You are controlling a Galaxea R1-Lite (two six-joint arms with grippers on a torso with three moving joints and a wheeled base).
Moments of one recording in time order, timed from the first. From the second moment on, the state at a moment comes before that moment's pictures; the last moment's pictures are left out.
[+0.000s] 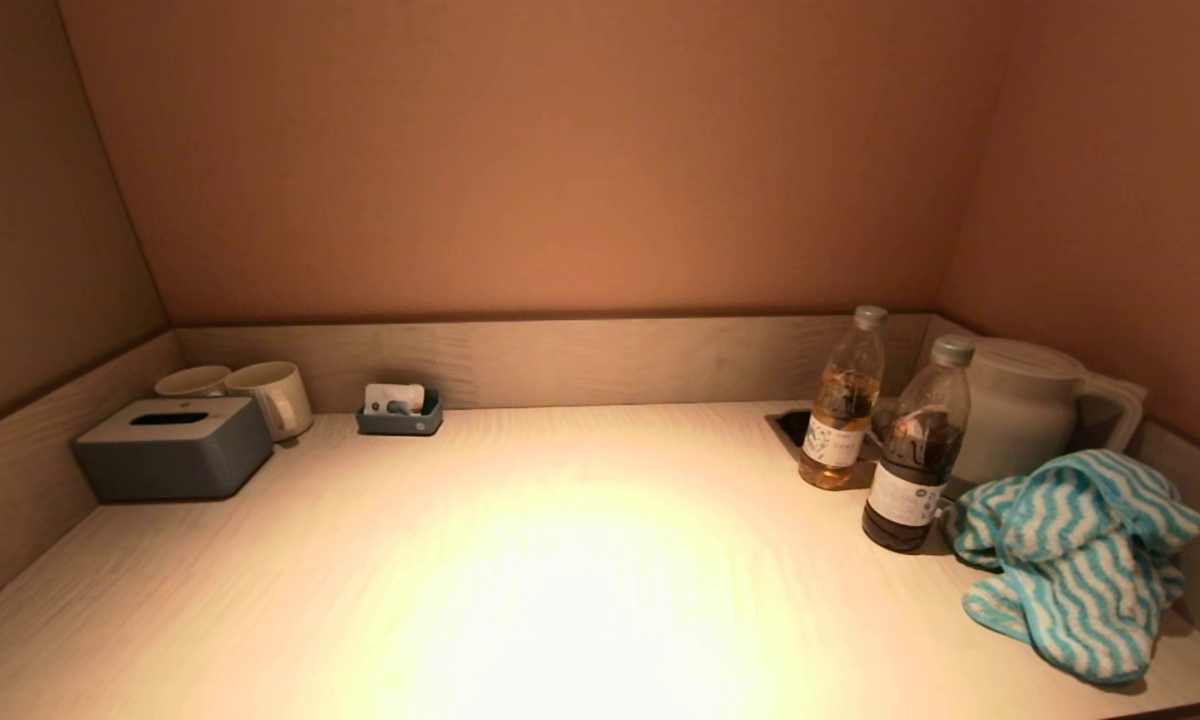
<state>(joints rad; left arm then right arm) 0.00 0.00 0.00 0.00 0.01 -0.04 -0.01 0.00 -0.17 0.06 0.02 -0.01</state>
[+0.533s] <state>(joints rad) 0.00 0.00 0.00 0.00 0.01 -0.04 -0.01 0.00 0.00 -0.19 0.04 -0.06</state>
